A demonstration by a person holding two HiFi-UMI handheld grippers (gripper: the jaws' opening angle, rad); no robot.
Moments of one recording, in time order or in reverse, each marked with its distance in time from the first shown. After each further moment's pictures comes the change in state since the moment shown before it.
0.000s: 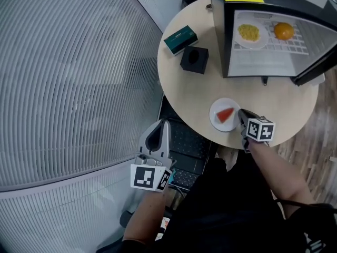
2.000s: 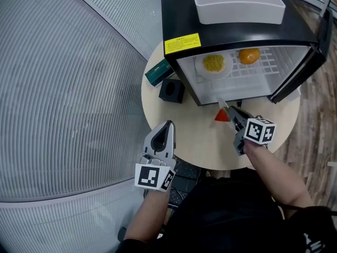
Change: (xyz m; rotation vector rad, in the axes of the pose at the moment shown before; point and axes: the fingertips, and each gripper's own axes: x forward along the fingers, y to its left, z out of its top) left arm 0.118 -0.103 0.060 0.043 -0.074 -0.113; right arm -0.075 -0.014 0.171 0.126 -0.256 0.237
